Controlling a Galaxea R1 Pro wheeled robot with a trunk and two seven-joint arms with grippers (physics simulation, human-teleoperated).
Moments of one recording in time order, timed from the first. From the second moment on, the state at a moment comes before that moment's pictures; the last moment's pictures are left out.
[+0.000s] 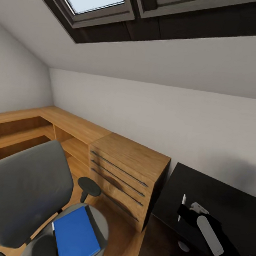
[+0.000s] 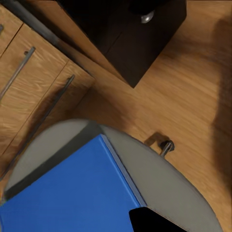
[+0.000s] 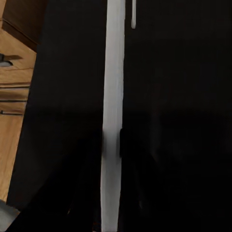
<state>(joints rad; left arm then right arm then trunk) 0.29 -0.16 -0.40 -1.52 0.18 0.29 0.39 -0.44 -0.26 0.11 -1.01 -0.93 0.53 -0.35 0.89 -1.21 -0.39</state>
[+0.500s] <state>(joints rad) 0.29 -0.16 -0.40 -1.52 0.18 0.29 0.38 -0.45 -0.12 0.13 -0.91 -0.69 0.42 -0.36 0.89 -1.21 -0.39</state>
